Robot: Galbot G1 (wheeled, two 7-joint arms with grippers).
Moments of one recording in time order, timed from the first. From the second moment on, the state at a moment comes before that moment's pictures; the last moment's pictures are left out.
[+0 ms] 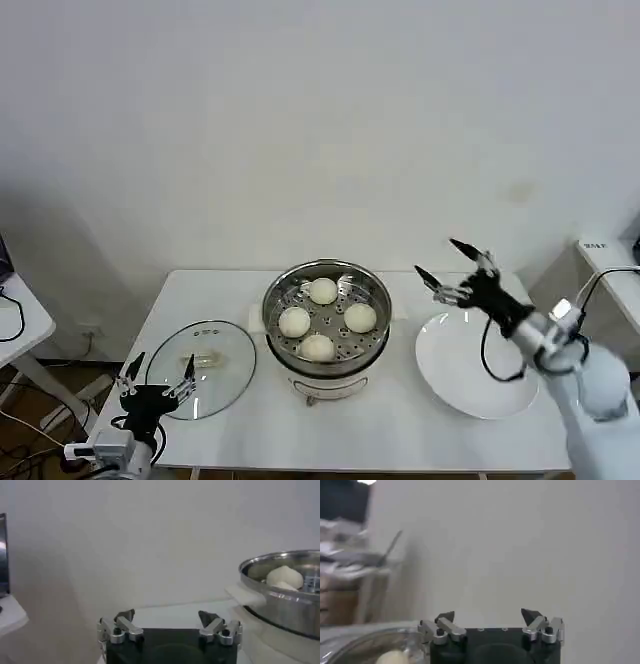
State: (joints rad) left arm 1.63 -1.48 -0.75 -2.21 0.01 0.28 0.08; right arm -1.24 1.08 0.71 1.96 0.46 -0.08 -0.48
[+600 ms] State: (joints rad) left arm 1.64 -1.44 -0.72 -2.17 0.19 0.24 0.02; right arm -1.60 1.30 0.81 1.96 0.40 0.05 -0.26
